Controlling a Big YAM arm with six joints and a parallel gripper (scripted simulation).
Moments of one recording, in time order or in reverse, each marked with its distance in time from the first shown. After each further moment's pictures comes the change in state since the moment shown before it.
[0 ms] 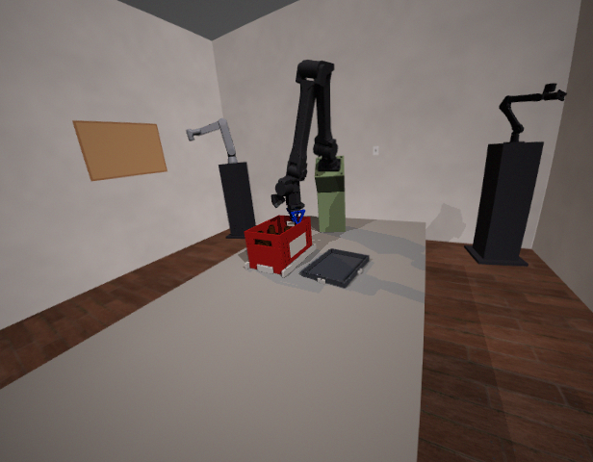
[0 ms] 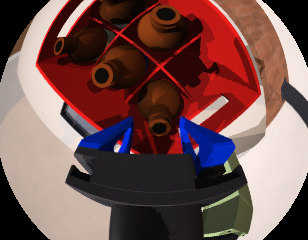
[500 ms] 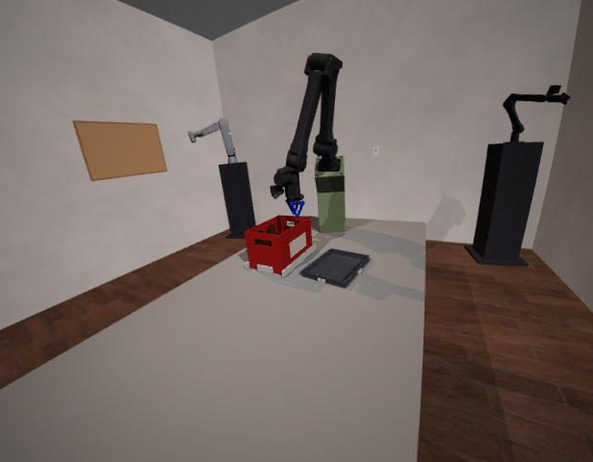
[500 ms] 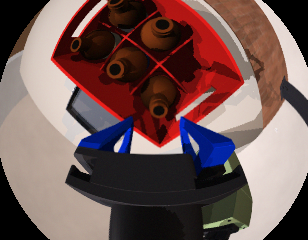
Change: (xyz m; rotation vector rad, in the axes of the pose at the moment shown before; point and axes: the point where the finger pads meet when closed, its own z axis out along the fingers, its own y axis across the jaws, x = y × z) arm 0.000 0.000 -0.040 -0.001 -0.002 0.007
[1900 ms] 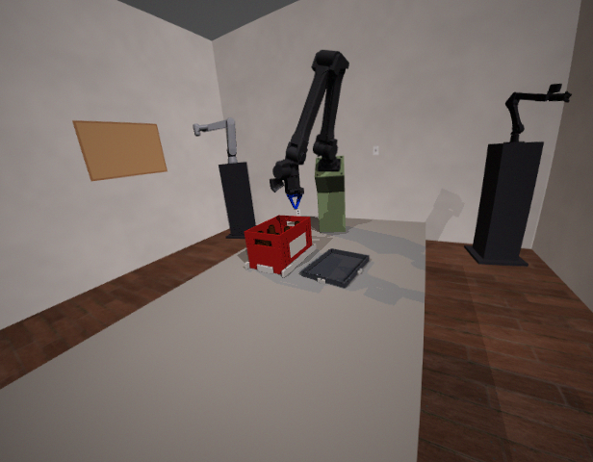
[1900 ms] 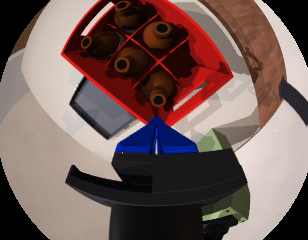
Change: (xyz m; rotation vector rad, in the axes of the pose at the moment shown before) arm 0.002 0.000 -0.031 0.006 0.008 -0.010
